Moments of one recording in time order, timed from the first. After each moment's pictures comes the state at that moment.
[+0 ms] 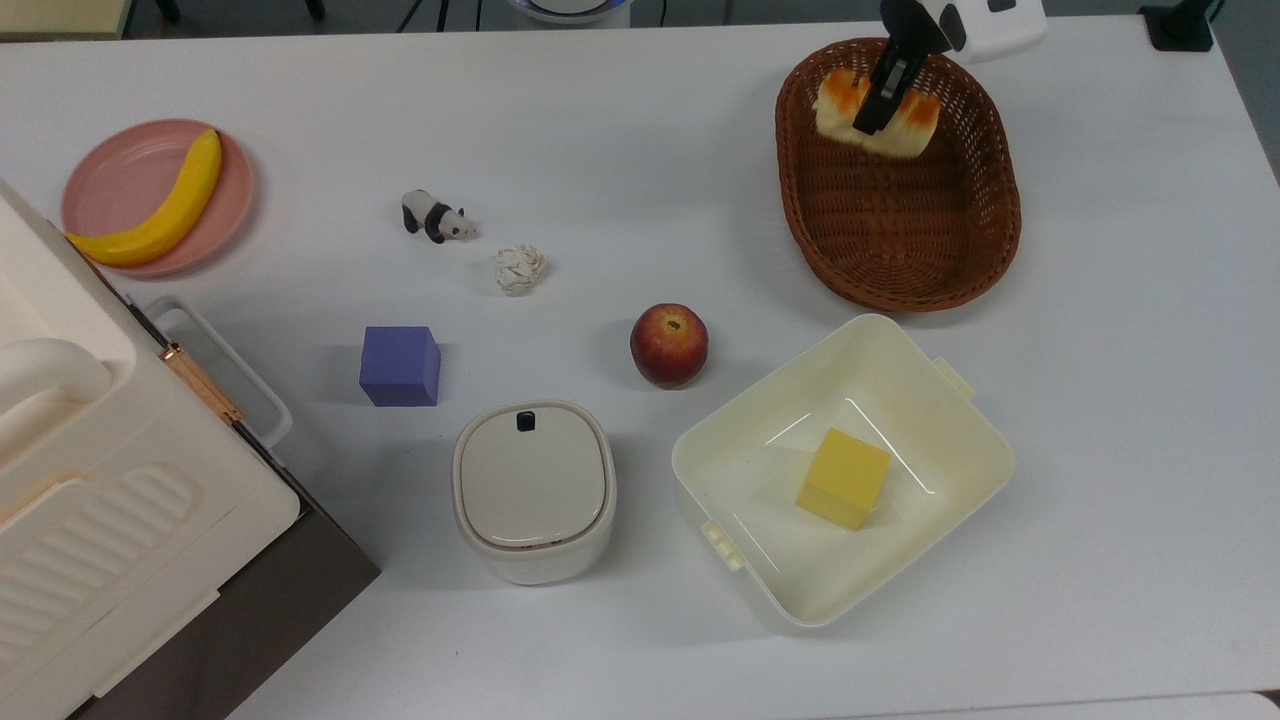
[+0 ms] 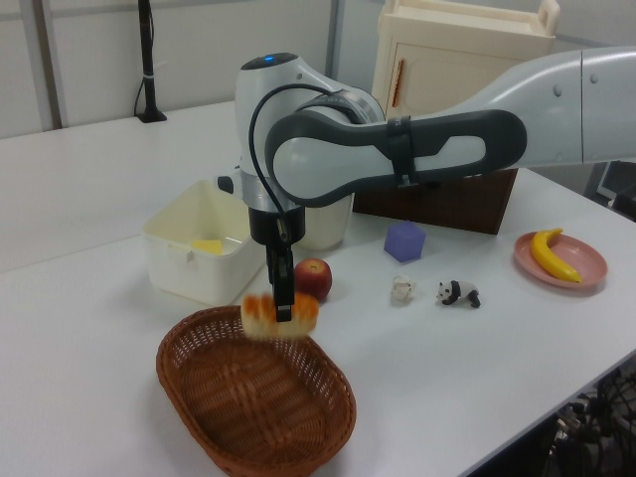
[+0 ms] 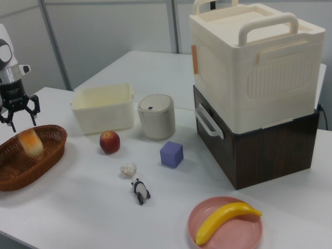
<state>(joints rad) 0.29 0.18 0.31 -1.73 -0.05 1.78 -0.51</state>
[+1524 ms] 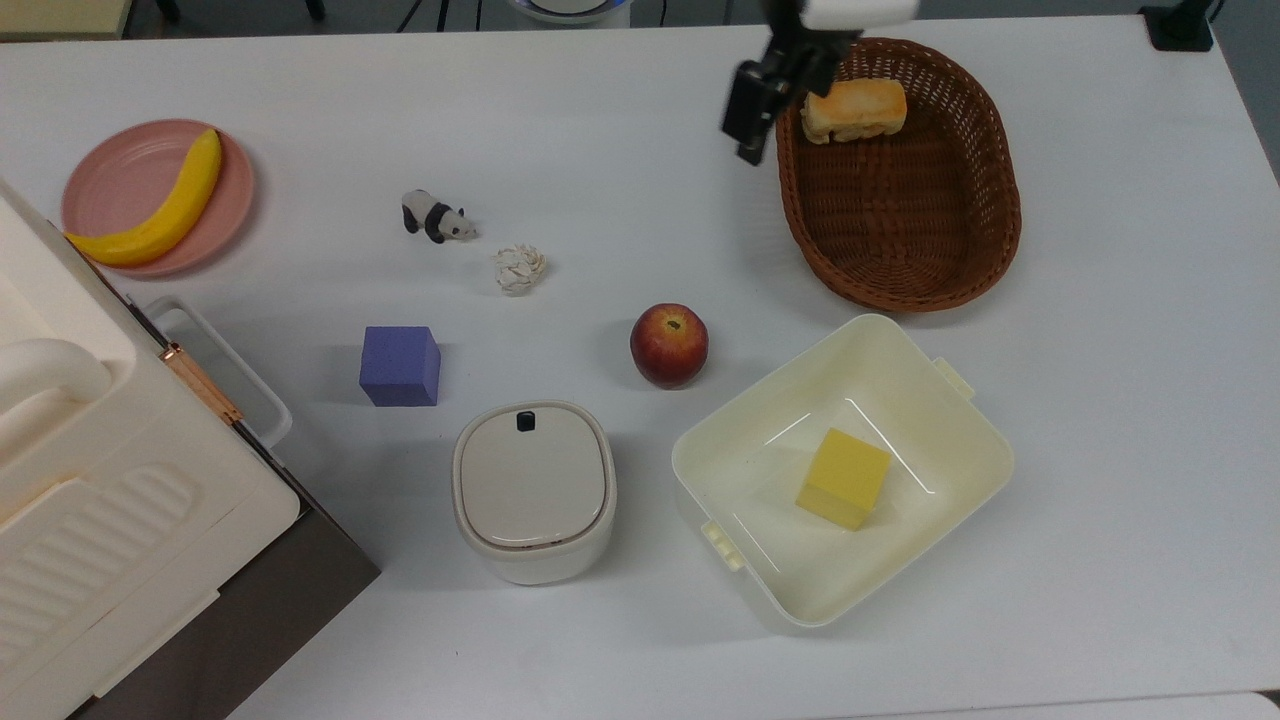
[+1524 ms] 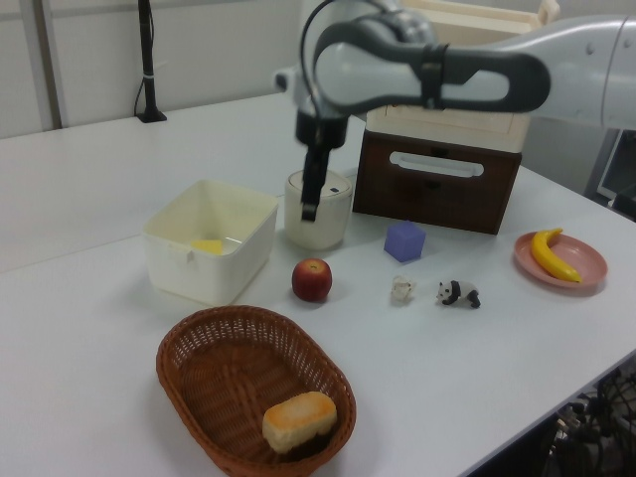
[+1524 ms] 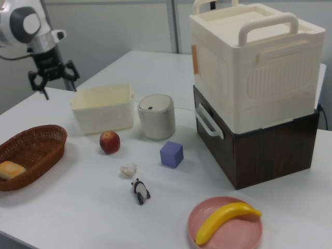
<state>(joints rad) 0.23 0.14 0.13 -1.57 -0.06 1.78 -0.51</state>
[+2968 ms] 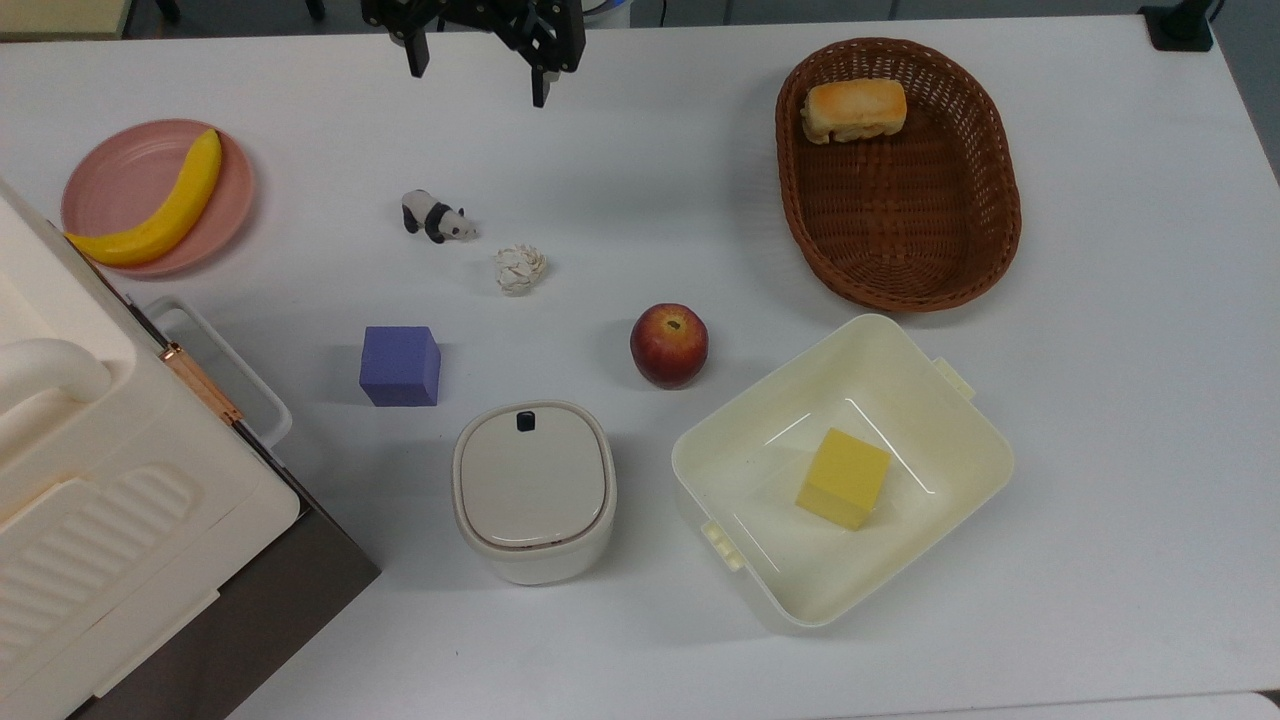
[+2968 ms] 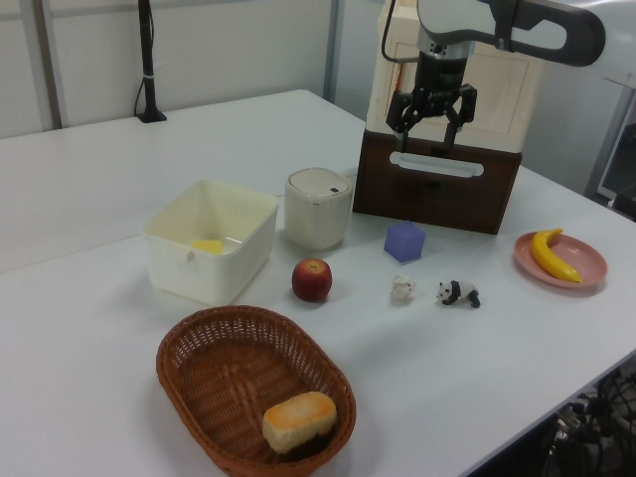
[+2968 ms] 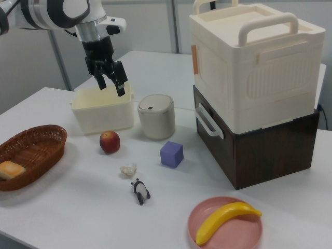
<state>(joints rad) 0.10 0.09 -0.11 -1.52 -0.06 1.65 0.22</state>
